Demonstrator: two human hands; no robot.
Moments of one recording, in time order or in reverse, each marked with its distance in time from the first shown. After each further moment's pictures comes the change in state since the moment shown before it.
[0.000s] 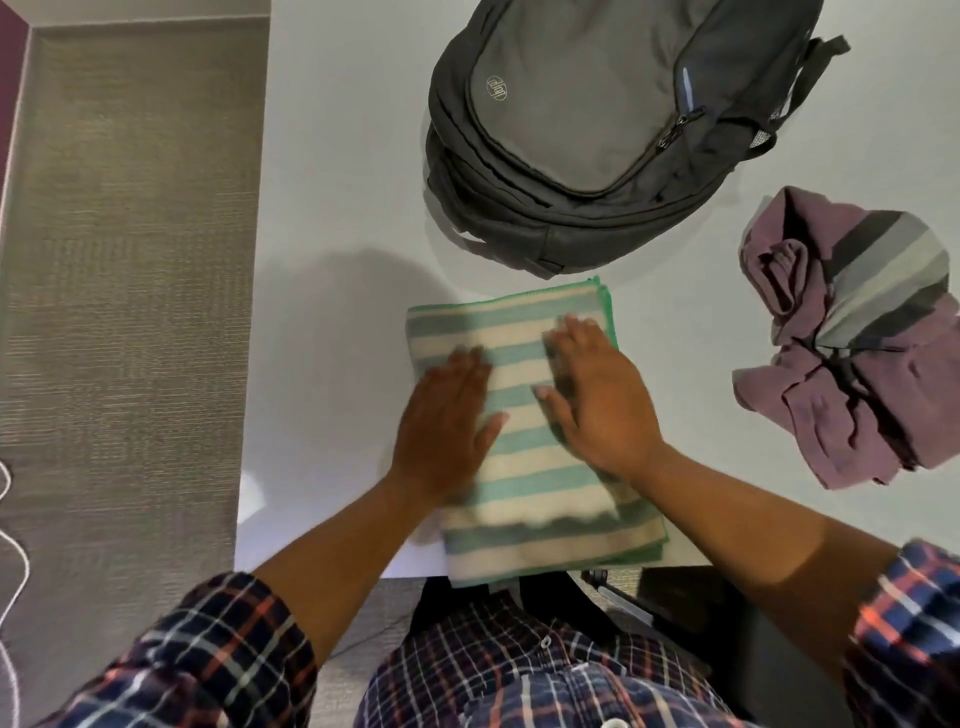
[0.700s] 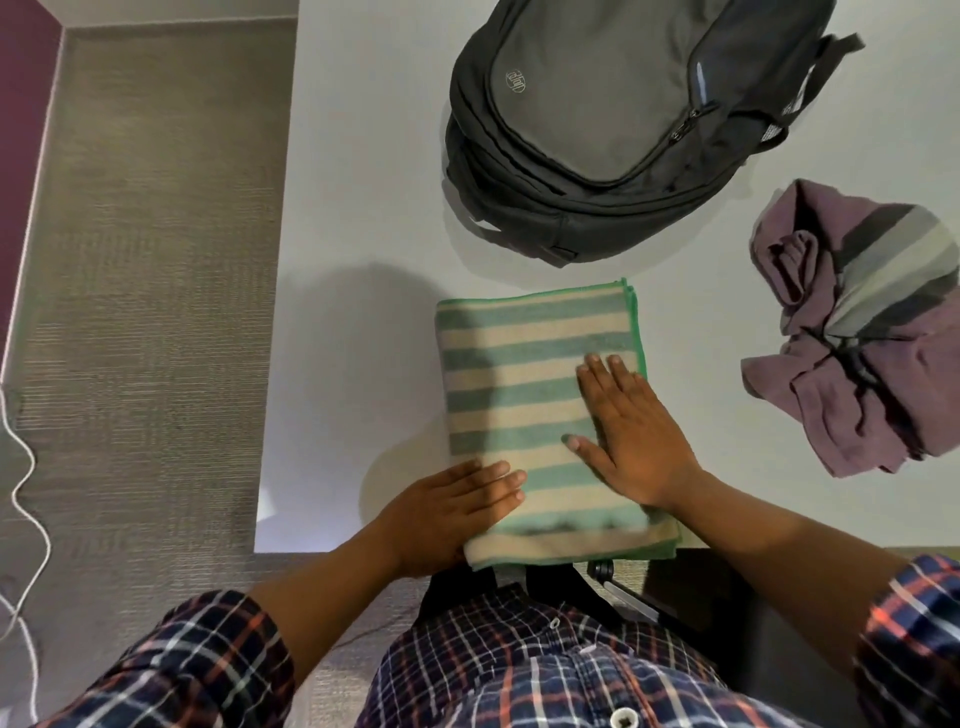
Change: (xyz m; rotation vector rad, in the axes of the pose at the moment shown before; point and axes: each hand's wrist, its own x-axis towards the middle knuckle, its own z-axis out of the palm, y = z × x) left_hand -0.100 -0.013 -0.004 -0.052 -0.350 0.605; right_hand -0.058 0.022 0.007 -0.082 -0.247 -0.076
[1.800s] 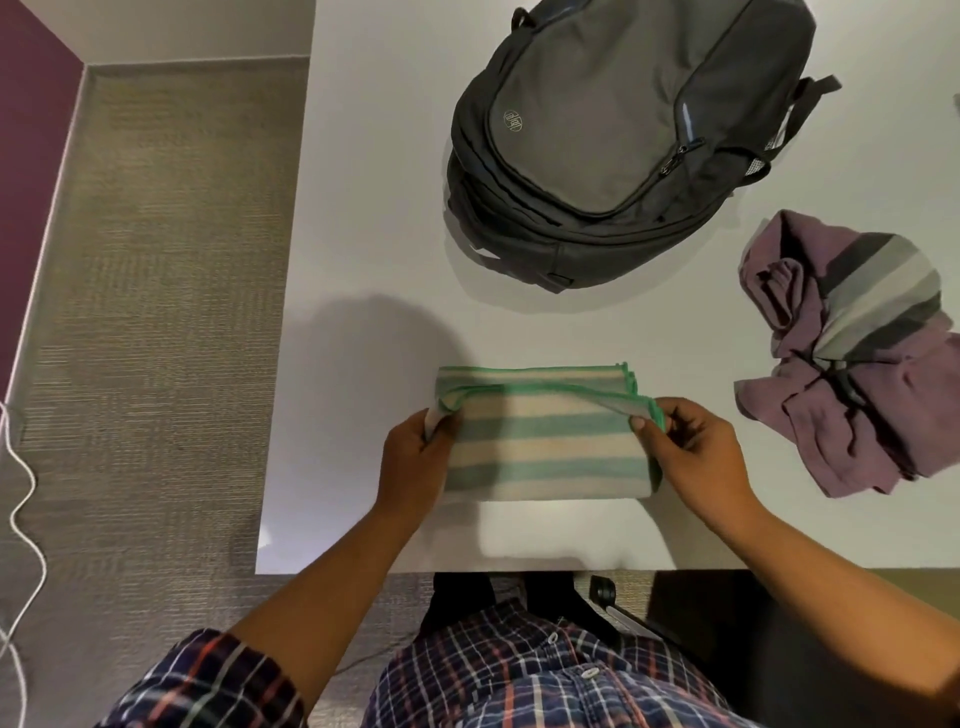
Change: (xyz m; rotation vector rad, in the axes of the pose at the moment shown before) left_hand 0.049 -0.009 -0.066 -1.022 0.658 -1.148; right_hand -0.026 -0.007 -0.050 1.006 0.423 0.372
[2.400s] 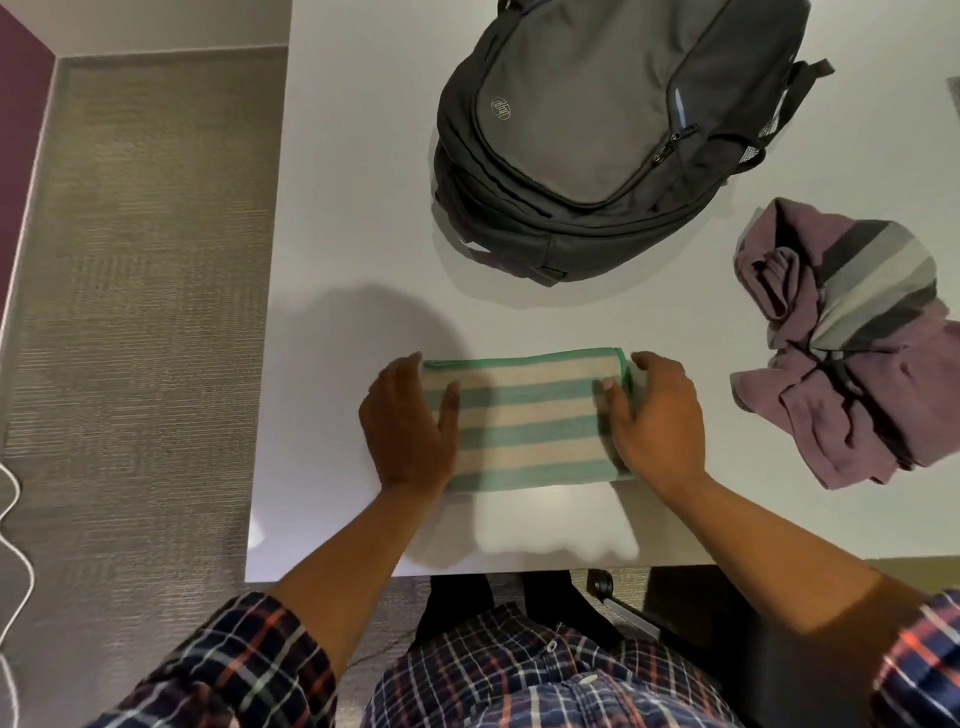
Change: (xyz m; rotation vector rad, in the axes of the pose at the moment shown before) left_hand 0.034 -0.006 0.016 0.727 0.391 0.433; right_hand 0.033 0.007 0.035 -0.596 0.196 -0.075
